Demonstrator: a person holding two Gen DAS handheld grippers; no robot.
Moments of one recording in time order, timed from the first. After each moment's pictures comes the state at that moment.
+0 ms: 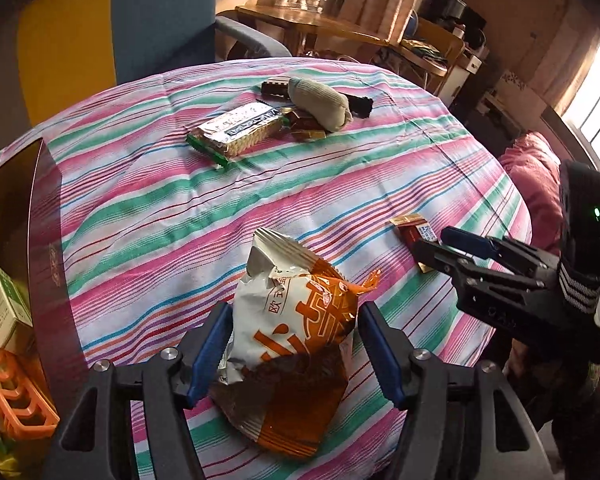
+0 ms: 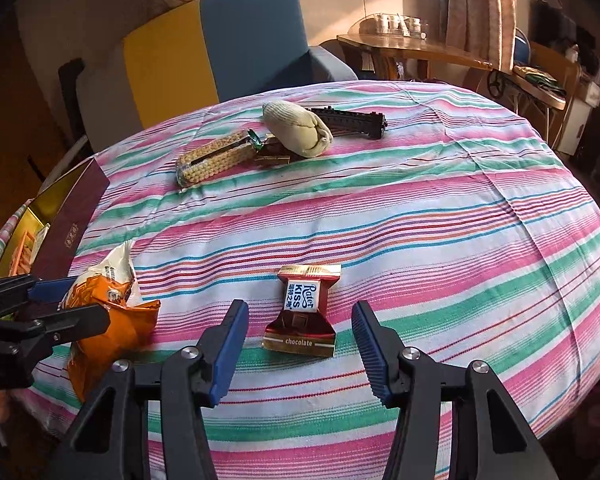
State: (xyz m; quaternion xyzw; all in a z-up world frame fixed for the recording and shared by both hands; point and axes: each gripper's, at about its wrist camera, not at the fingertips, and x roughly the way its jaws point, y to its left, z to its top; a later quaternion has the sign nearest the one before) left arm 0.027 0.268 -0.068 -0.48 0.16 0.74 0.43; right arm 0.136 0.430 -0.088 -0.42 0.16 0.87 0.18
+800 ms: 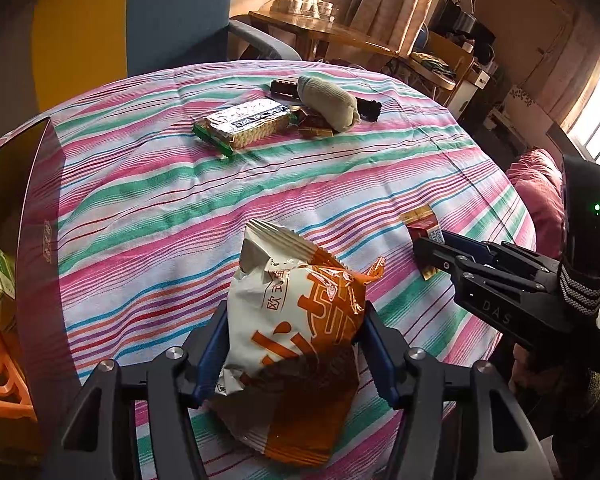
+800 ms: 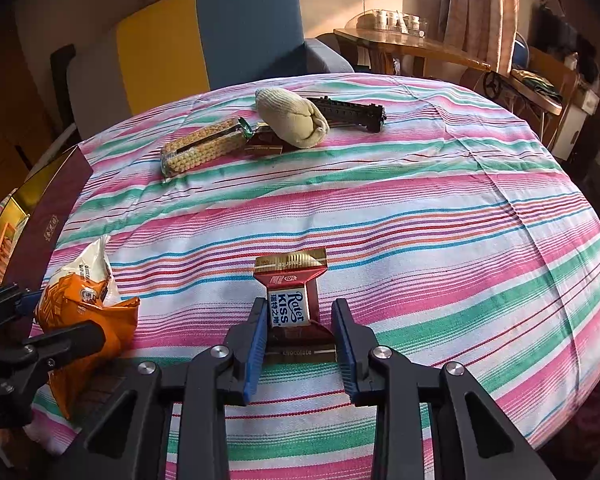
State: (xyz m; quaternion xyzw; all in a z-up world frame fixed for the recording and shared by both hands) left arm 0.033 0.259 -0.081 -0.48 0.12 0.76 0.41; right arm 0.131 0.427 -0.094 -0.43 0.15 0.87 0.19
